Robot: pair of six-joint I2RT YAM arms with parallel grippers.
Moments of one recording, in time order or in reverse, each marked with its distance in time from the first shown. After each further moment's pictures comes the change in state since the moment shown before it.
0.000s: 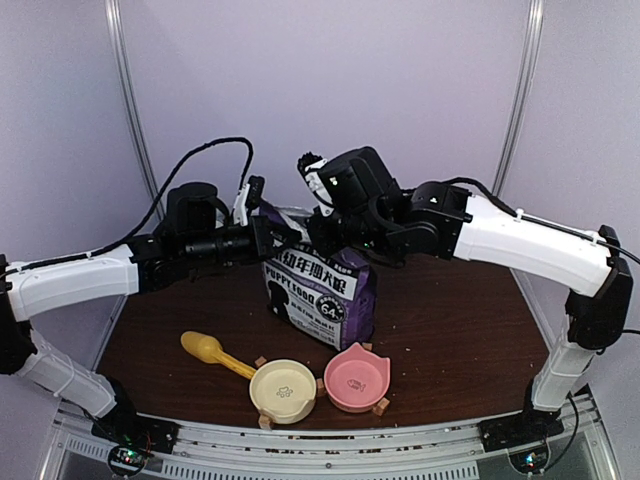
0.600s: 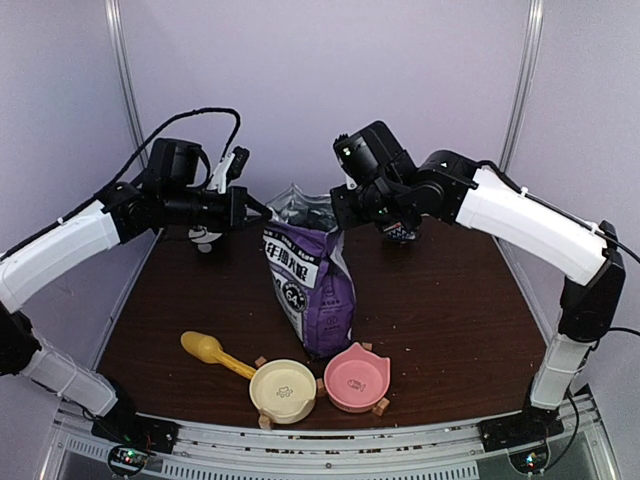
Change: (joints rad) left arm 0.146 0.016 0.328 -0.535 0.065 0.270; right arm -0.120 0.043 0.162 -0.233 0.006 0.184
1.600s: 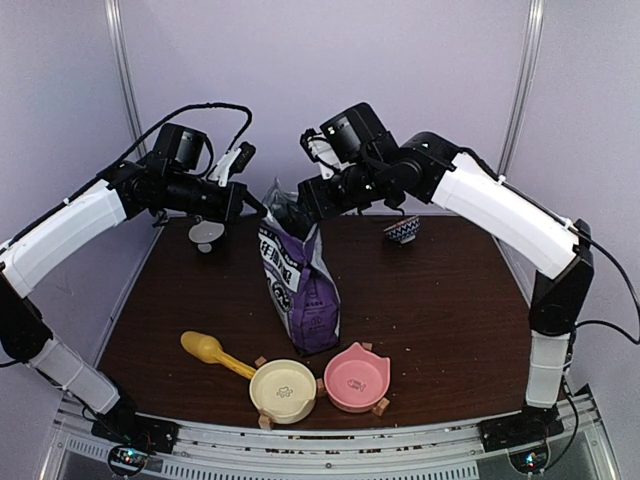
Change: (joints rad) left arm 0.060 0.101 0.179 -0.222 0.065 0.223; right arm -0.037 0.173 0.289 -0.093 -0.292 -0.122
